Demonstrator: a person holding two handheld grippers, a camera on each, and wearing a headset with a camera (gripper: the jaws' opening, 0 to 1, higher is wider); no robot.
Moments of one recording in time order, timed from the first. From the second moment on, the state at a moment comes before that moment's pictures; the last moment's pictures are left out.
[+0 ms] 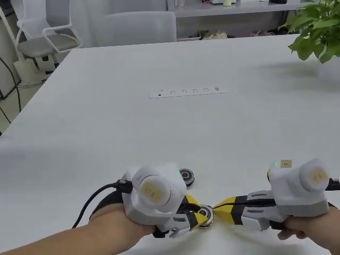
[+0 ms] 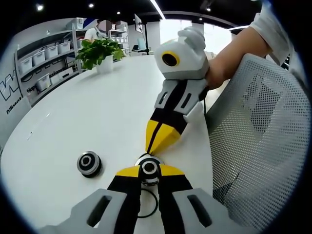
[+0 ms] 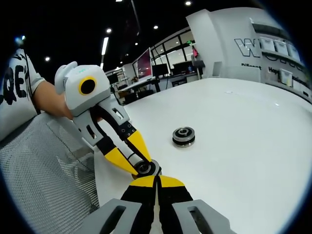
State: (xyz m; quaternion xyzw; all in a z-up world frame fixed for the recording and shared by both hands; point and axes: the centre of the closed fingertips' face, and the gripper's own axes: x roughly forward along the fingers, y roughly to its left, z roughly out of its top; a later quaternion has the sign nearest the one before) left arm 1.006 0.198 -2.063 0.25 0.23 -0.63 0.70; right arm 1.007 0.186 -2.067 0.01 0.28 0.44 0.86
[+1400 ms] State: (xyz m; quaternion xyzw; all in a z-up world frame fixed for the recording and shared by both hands) left arm 1.005 0.198 -2.063 0.25 0.23 -0.63 0.70; right arm 1.004 0.191 -2.061 0.03 0.27 0.44 0.85
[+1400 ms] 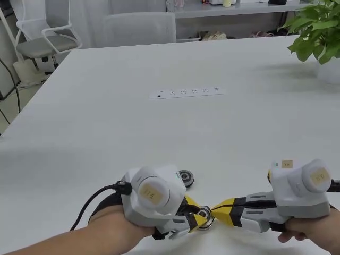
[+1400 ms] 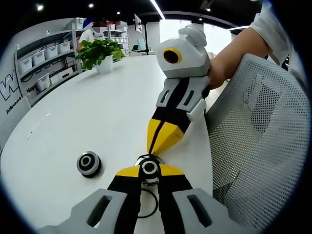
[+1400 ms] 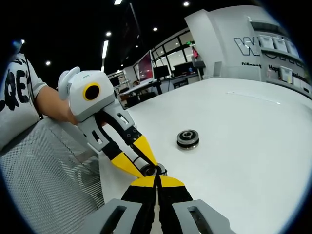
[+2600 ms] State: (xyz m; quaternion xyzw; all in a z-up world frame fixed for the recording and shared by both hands) left arm 1.005 0.196 -2.063 0.25 0.23 -0.63 0.70; right arm 1.000 0.199 -2.056 0.04 0.26 0.46 0.85
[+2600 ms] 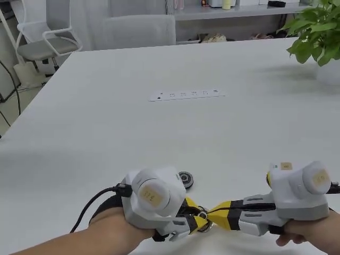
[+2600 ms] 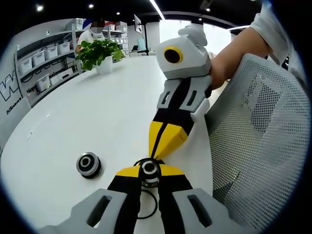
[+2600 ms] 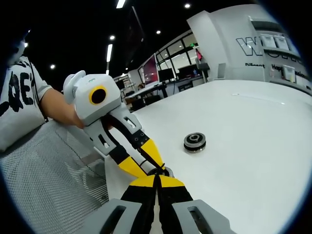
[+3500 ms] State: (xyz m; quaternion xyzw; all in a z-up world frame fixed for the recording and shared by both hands) left arm 0.997 0.212 -2.040 0.25 0.23 -0.64 0.69; right arm 1.004 0.191 -2.050 0.05 0.26 0.45 0.85
